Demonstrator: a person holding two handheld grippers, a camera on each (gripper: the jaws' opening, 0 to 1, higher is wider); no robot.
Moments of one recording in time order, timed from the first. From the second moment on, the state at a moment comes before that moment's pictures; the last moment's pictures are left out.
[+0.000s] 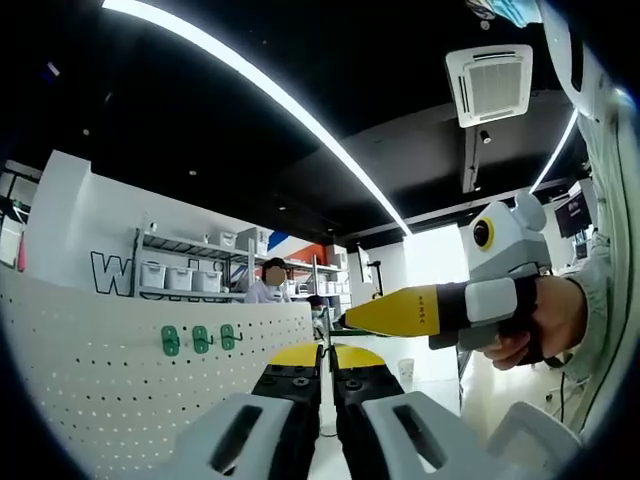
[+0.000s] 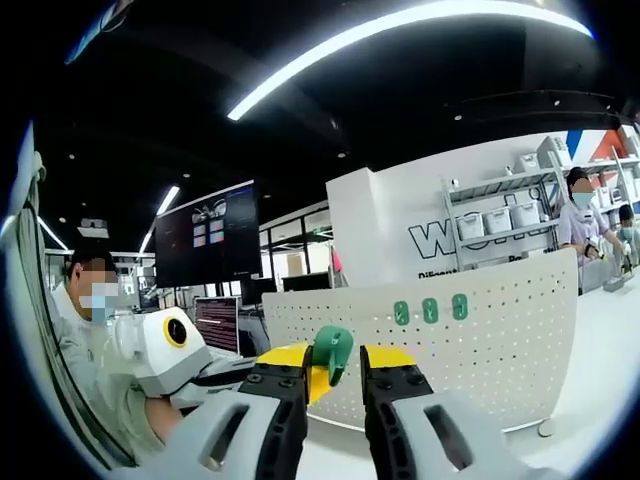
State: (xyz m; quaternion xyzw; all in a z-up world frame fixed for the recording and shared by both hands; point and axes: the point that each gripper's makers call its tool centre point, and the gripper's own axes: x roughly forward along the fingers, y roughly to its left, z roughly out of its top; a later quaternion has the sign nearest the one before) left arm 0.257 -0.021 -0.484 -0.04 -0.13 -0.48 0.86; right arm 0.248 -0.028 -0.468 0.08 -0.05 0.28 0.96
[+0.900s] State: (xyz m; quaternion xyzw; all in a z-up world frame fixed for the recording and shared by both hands) left arm 0.247 -0.022 -0.474 -0.01 -0.15 -0.48 0.86; right arm 0.243 -0.021 -0.465 0.07 -0.05 0.29 0.95
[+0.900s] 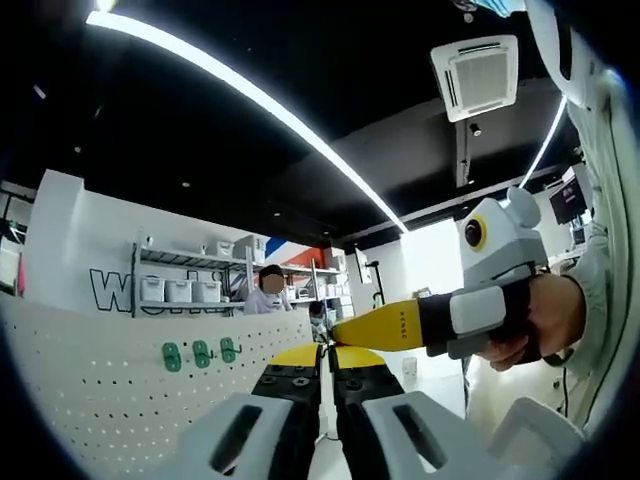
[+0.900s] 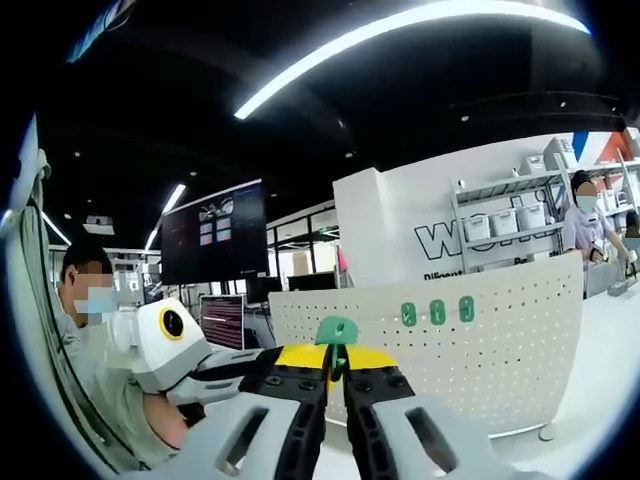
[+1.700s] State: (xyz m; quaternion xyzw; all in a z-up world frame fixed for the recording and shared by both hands) left arm 0.246 -0.024 -0.479 0.01 -0.15 -0.48 0.86; right arm 0.244 -0.020 -0.468 0.06 -0.05 0.29 0.95
